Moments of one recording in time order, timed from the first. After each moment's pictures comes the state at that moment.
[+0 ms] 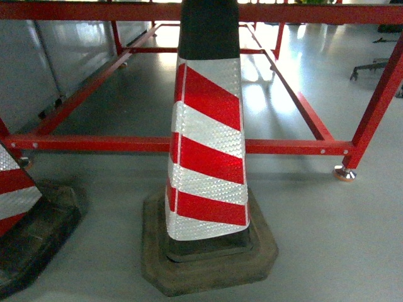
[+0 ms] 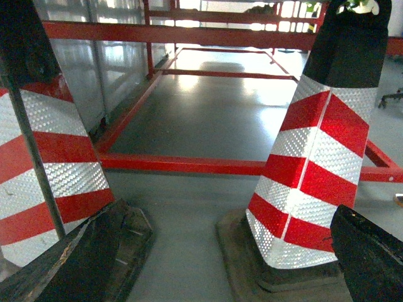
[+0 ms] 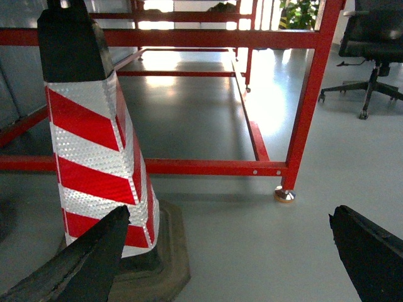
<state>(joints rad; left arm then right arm) 0.00 0.01 0.01 0.00 0.00 -0.01 0.00 0.00 0.01 0.00 0.00 0.00</state>
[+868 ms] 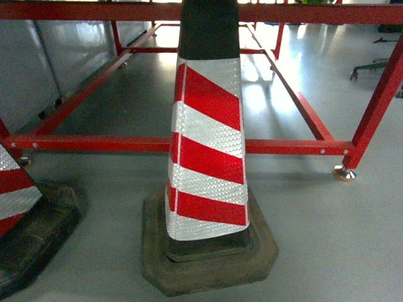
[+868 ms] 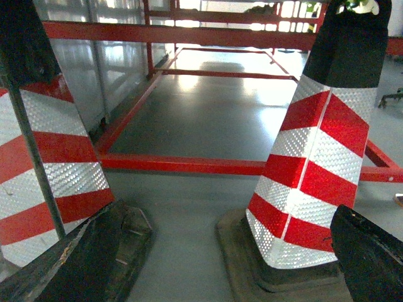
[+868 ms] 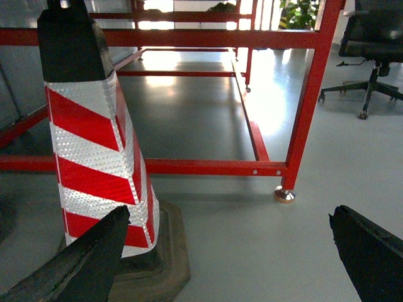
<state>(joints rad) 0.00 0.01 0.01 0.00 0.00 -0.01 0.00 0.00 0.01 0.00 0.00 0.00</state>
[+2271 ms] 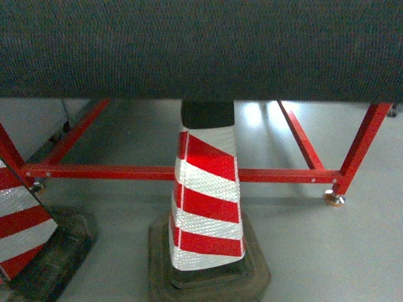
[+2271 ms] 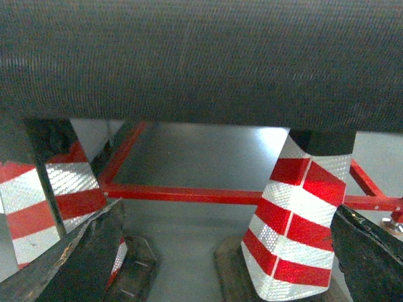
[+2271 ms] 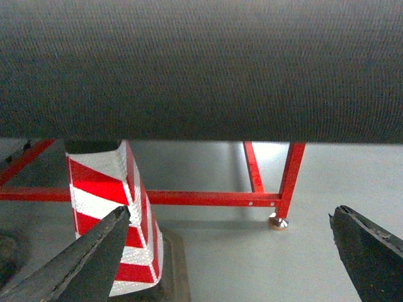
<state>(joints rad) 0.00 0.01 0.01 0.00 0.00 -0.01 0.00 0.00 0.01 -0.01 0.00 0.00</state>
